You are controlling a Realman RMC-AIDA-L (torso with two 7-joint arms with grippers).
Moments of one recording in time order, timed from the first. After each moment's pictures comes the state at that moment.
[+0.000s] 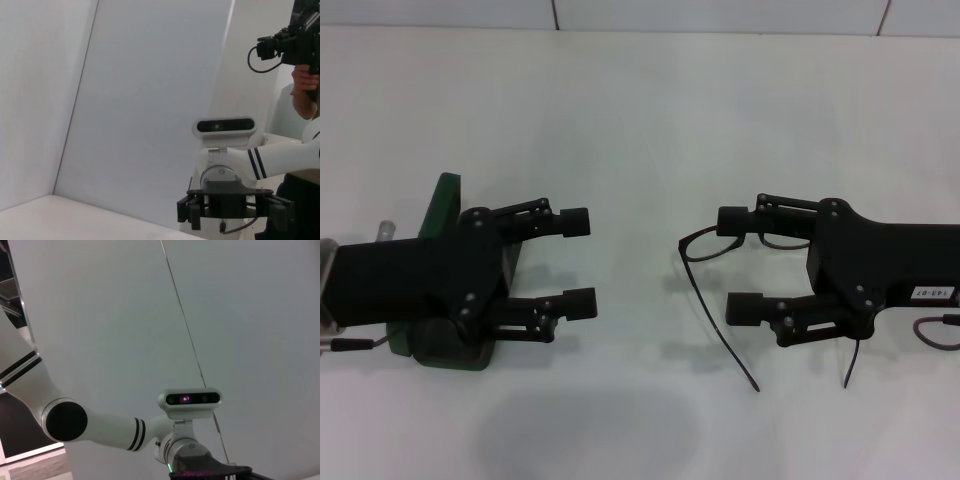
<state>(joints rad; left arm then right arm) -0.35 -1.98 0.93 0.59 1.60 1.93 -1.23 0.51 2.01 -1.37 -0.64 -1.28 -1.73 1.33</state>
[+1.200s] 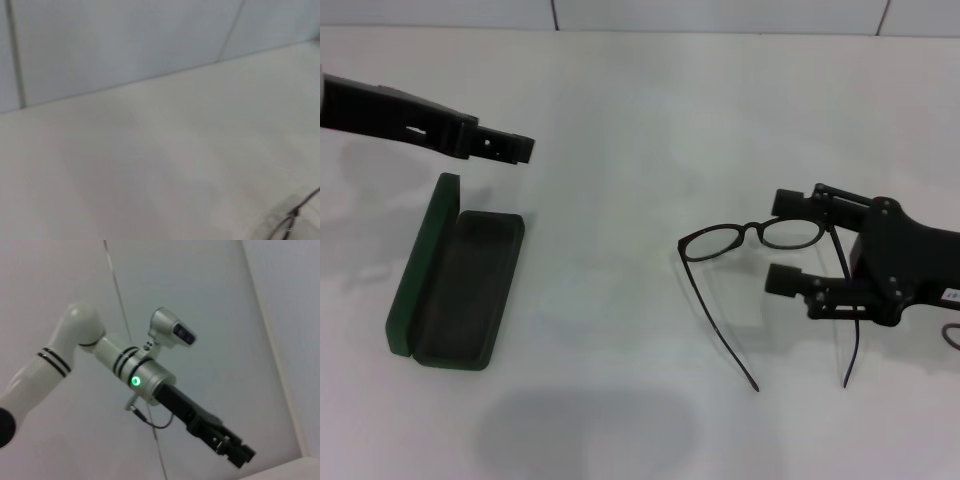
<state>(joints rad) -0.37 -2.08 1.04 1.80 2.33 1.71 -2.66 0.42 2.01 -1.28 -0.59 -1.28 -1.68 1.22</state>
